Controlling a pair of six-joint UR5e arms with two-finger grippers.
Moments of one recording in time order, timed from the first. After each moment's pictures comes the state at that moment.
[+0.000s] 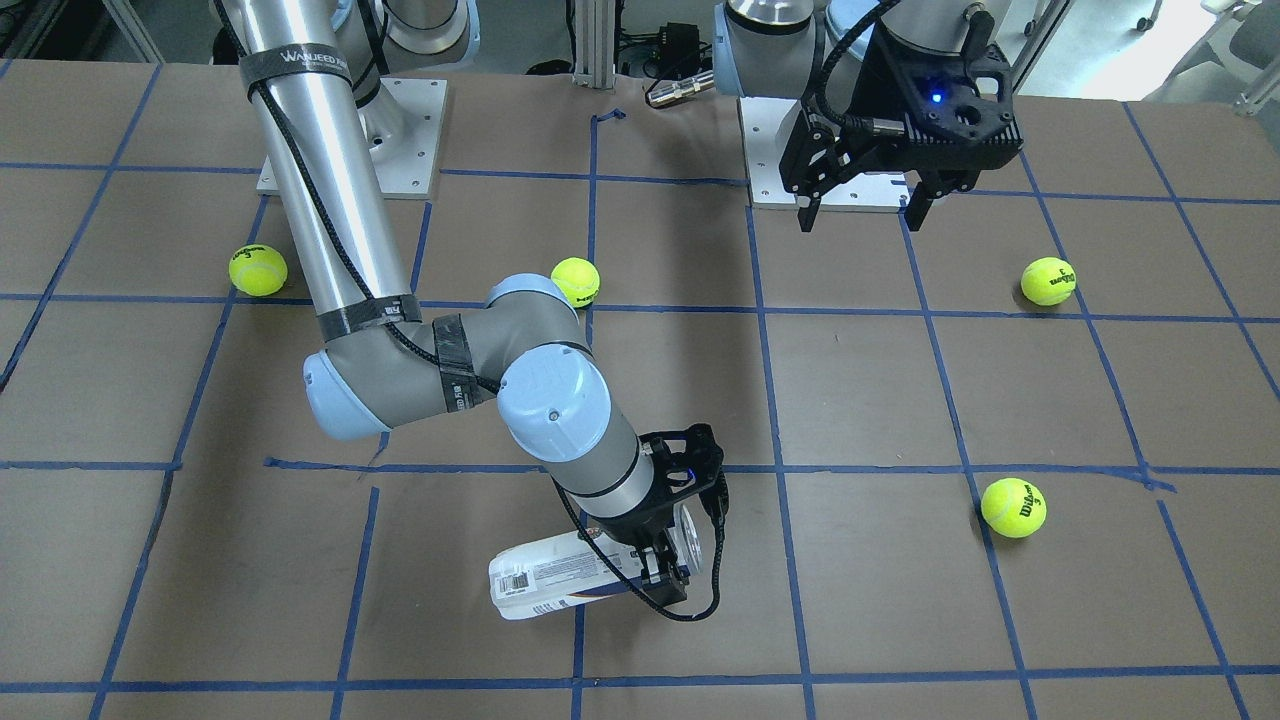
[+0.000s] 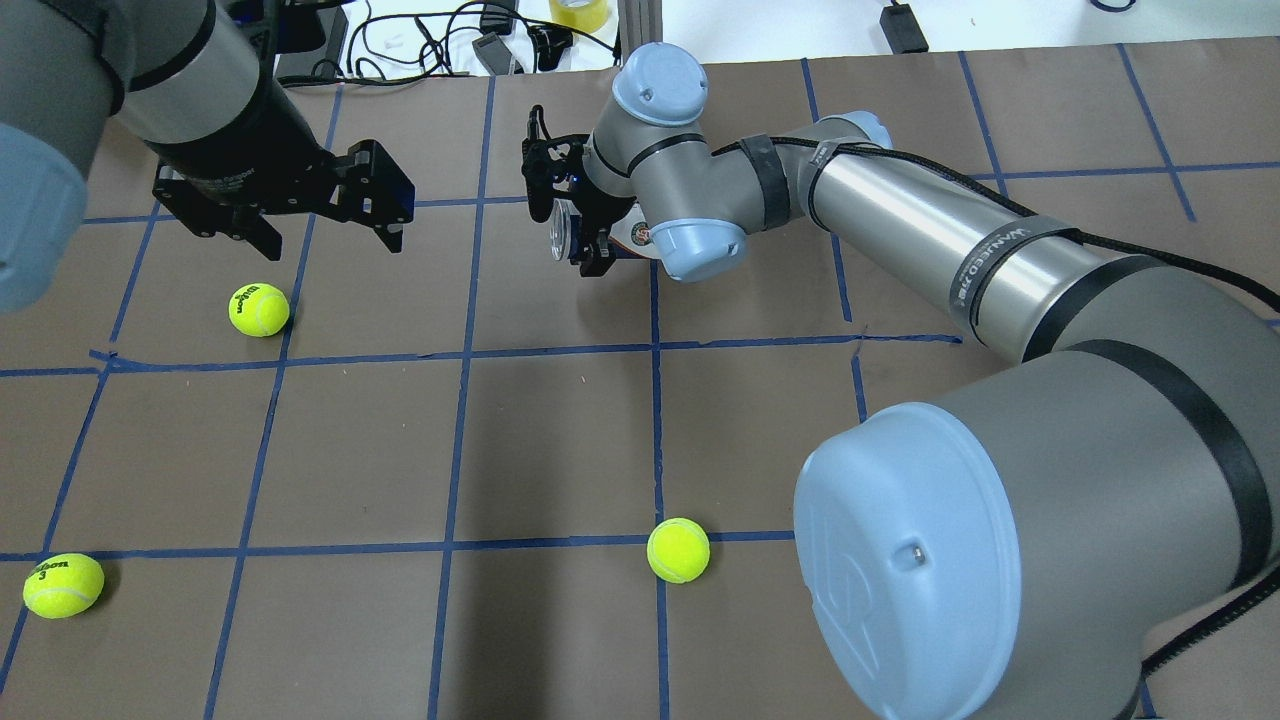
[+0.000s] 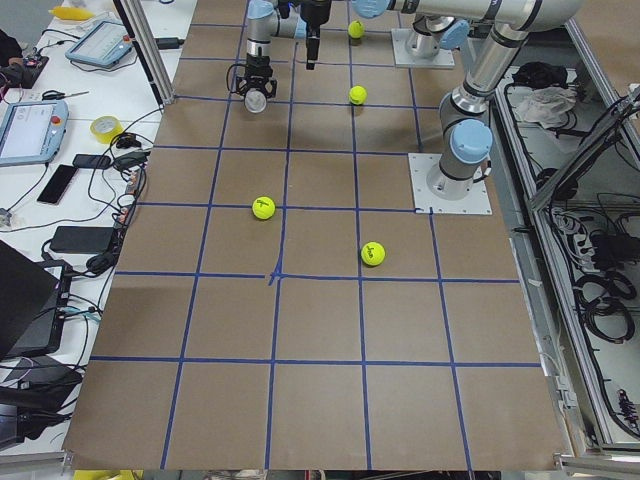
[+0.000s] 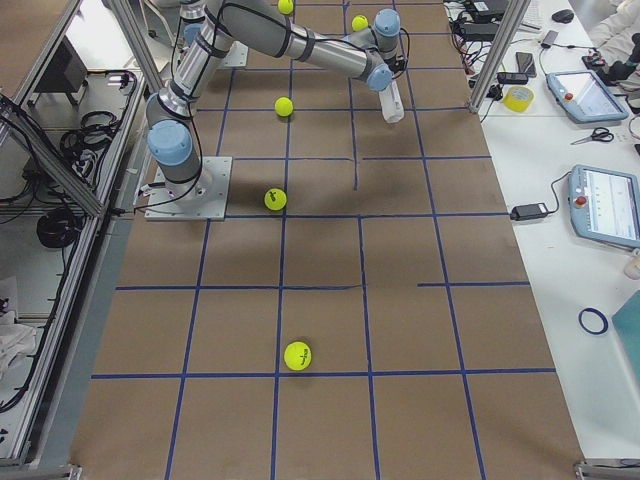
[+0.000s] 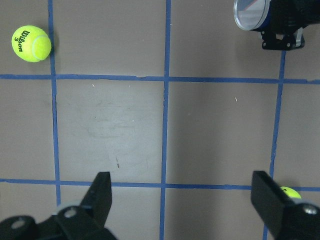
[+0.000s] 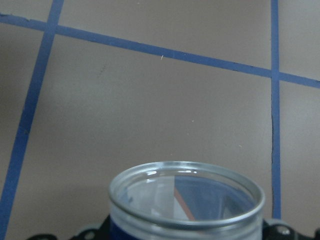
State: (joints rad) left arm -1.61 -1.48 -1.60 -1.53 1.59 -0.08; right arm 1.91 -0.84 1.36 -2.39 -1.24 -1.34
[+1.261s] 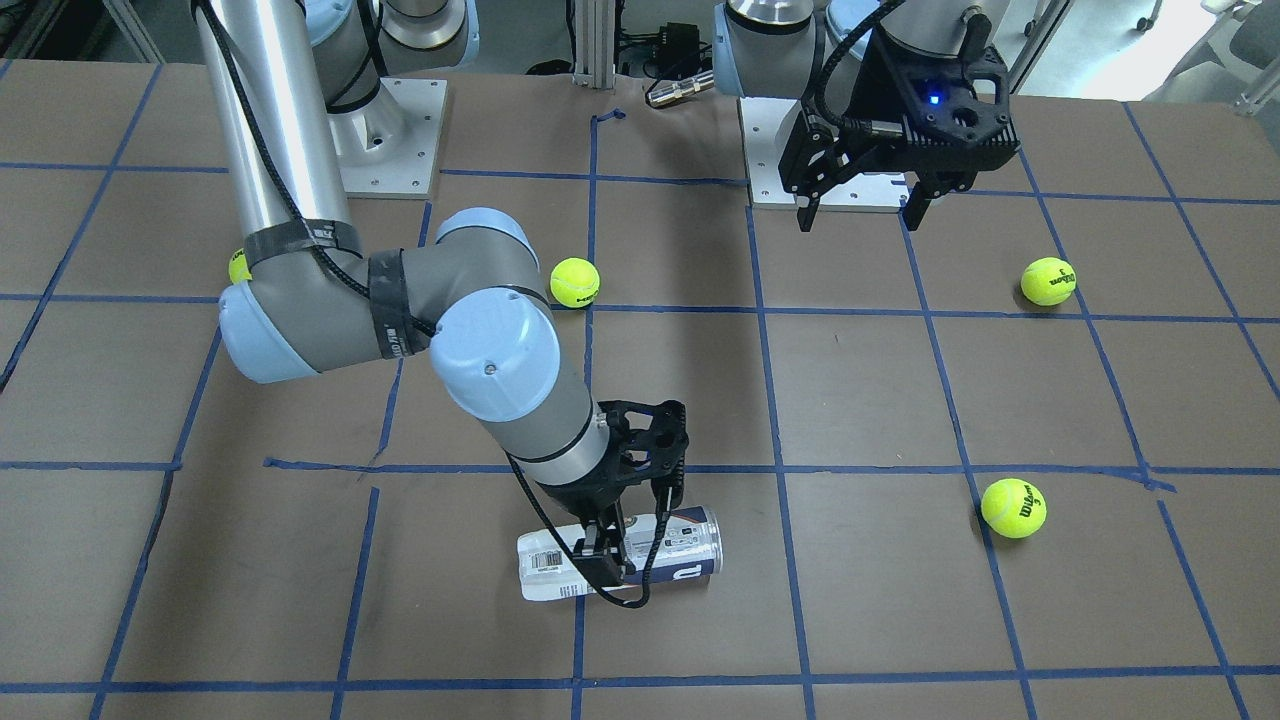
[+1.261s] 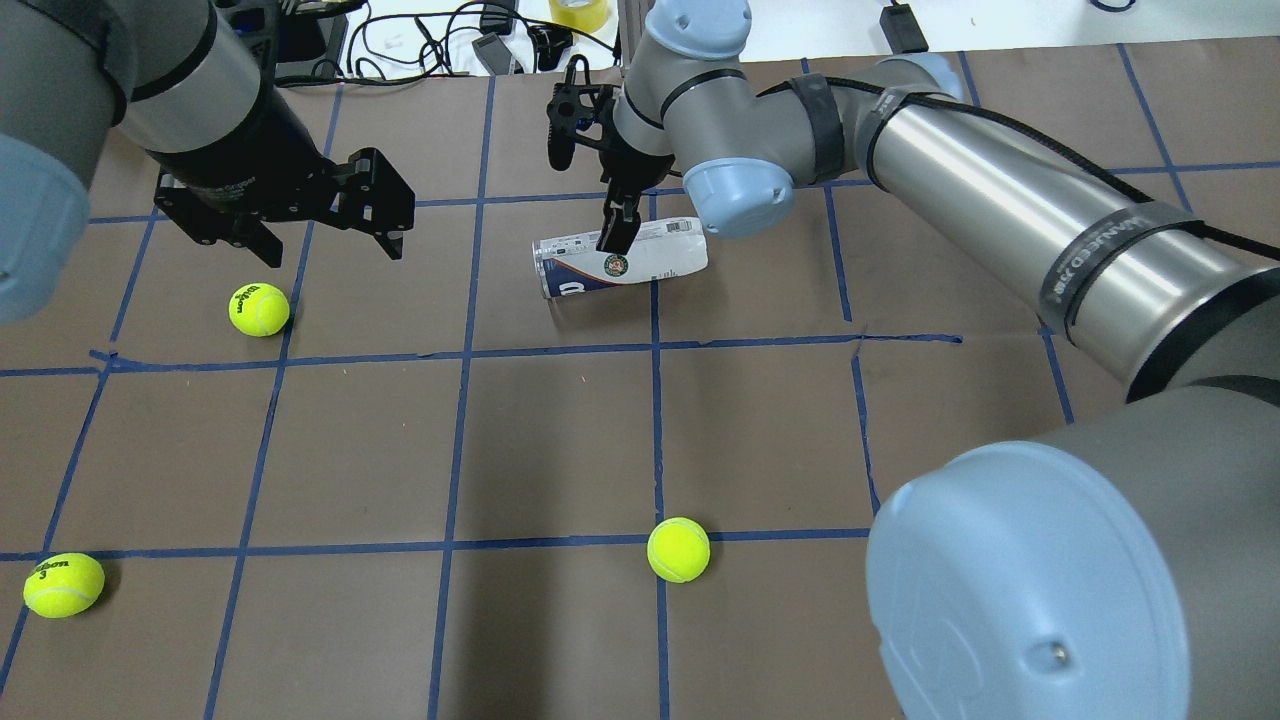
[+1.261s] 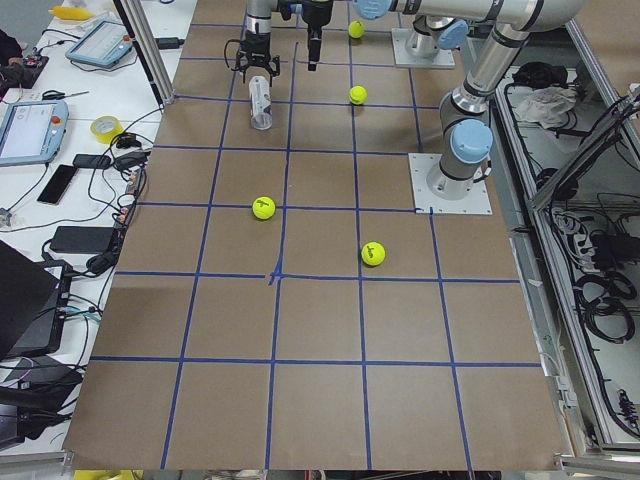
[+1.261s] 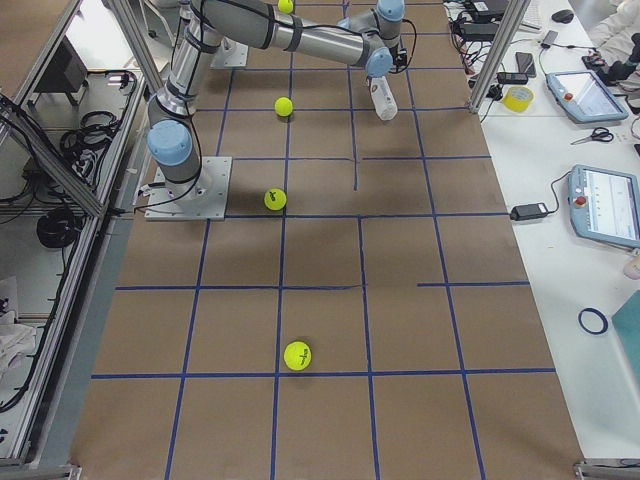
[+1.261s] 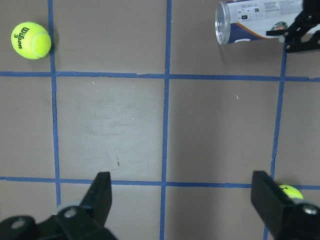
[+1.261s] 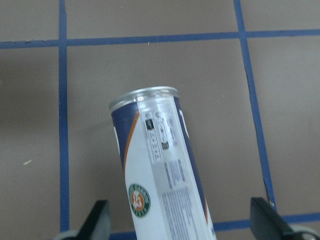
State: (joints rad) left arm -1.61 -1.48 -1.62 -1.52 1.59 -0.08; right arm 1.84 -0.98 1.37 -2.16 -1.27 -1.18
